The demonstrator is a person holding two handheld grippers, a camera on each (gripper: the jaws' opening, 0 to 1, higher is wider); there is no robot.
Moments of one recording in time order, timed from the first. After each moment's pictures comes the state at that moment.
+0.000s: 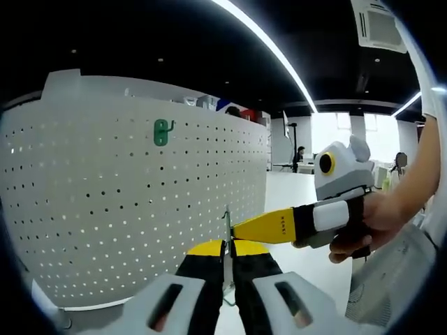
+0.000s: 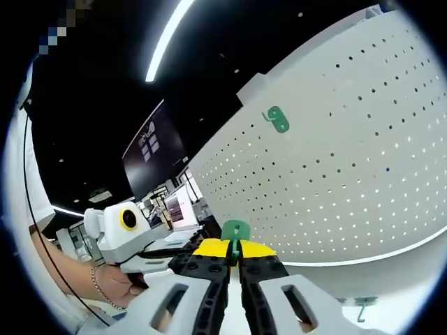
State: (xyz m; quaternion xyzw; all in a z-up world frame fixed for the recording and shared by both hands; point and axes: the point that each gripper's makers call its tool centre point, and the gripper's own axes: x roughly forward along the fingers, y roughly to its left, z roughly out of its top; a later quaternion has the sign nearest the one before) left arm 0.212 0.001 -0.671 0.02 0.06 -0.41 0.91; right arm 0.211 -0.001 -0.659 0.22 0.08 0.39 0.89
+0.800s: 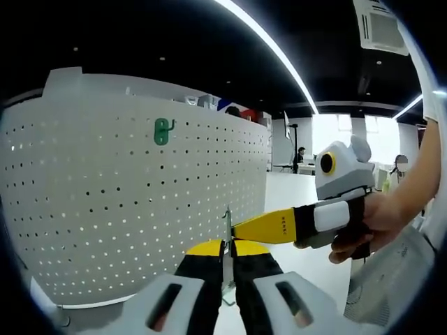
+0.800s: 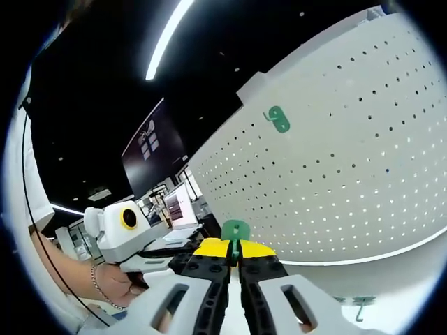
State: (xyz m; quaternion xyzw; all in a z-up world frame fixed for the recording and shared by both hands) left arm 0.211 0.000 -0.672 0.02 0.06 -0.41 0.91; right arm 0.209 -0.002 -0.660 0.22 0.08 0.39 0.89
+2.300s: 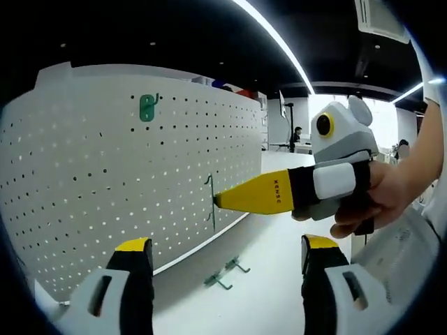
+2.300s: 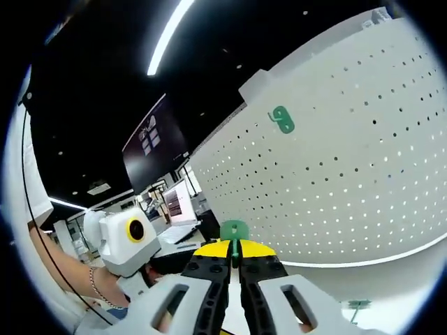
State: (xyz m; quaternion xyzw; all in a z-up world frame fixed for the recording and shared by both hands) left arm 0.205 -0.008 -0.700 0.06 0.11 -0.42 0.90; right arm 0.210 0.000 -0.652 0.17 0.07 0.39 0.90
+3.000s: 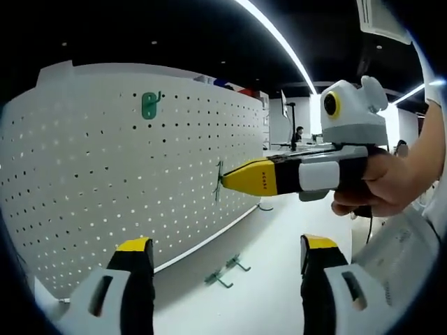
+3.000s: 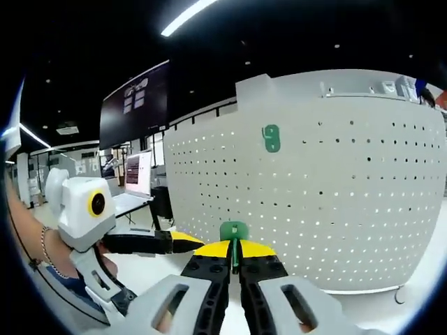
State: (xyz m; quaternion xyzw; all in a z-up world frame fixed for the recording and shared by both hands) left arm 0.205 -0.006 -0.702 0.06 0.11 -0.41 0.90; right arm 0.233 -0.032 -0.652 0.01 0.06 0.29 0.95
